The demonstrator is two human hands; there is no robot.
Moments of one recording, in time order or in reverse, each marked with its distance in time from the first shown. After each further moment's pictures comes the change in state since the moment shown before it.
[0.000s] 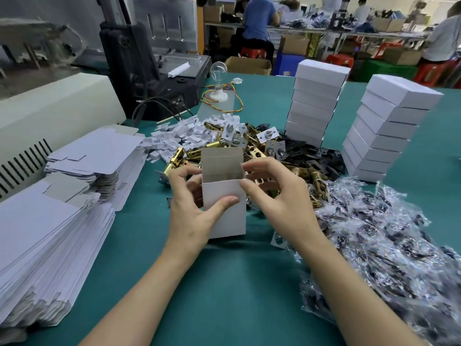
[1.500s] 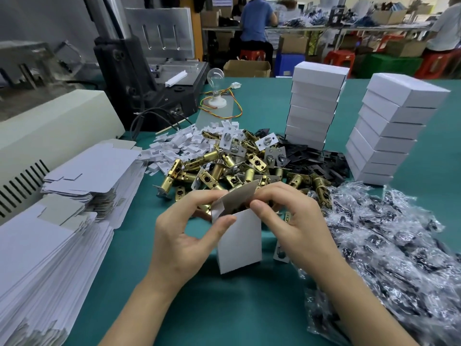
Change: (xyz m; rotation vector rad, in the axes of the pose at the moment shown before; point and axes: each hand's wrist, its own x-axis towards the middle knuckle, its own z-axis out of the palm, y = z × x) left_hand 0.002 0.023 -0.016 0.194 -0.150 0.364; right_hand -0.015 0.003 -0.015 -0.036 -0.049 -0.010
